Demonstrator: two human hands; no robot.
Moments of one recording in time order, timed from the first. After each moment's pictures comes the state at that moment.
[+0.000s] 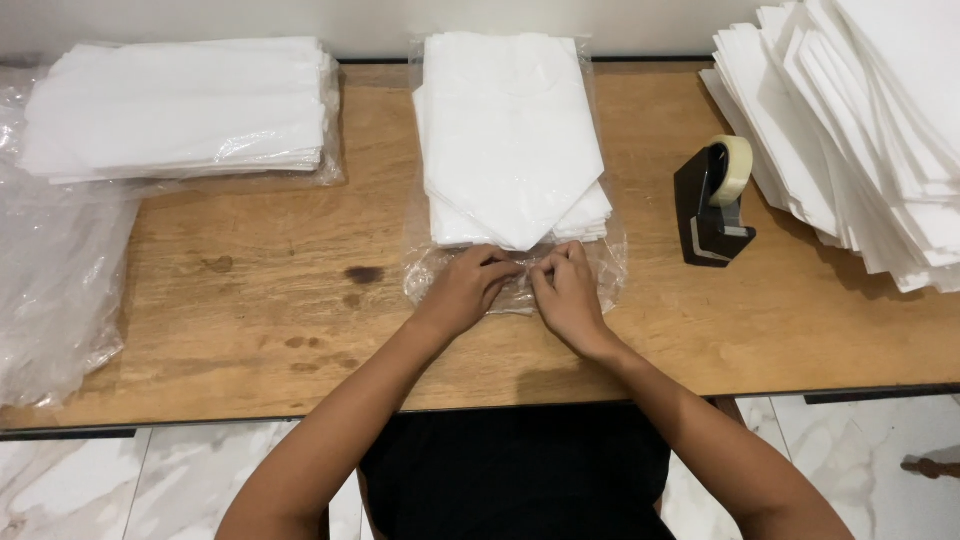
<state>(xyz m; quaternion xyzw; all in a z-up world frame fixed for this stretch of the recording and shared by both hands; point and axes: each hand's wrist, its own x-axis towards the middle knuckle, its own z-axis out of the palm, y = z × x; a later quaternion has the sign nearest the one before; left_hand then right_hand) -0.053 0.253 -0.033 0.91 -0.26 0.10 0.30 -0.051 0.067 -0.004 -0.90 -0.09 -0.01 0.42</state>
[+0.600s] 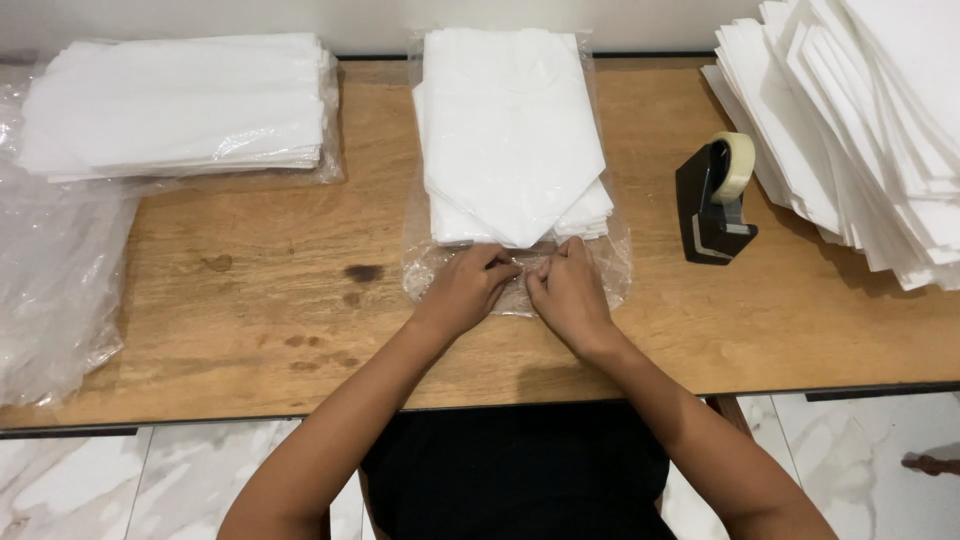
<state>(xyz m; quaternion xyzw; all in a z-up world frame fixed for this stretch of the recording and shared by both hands) -0.052 0.253 -0.040 0.93 -0.28 0.15 0.21 -0.051 0.068 0.001 -0.95 -0.13 -0.01 0.27</state>
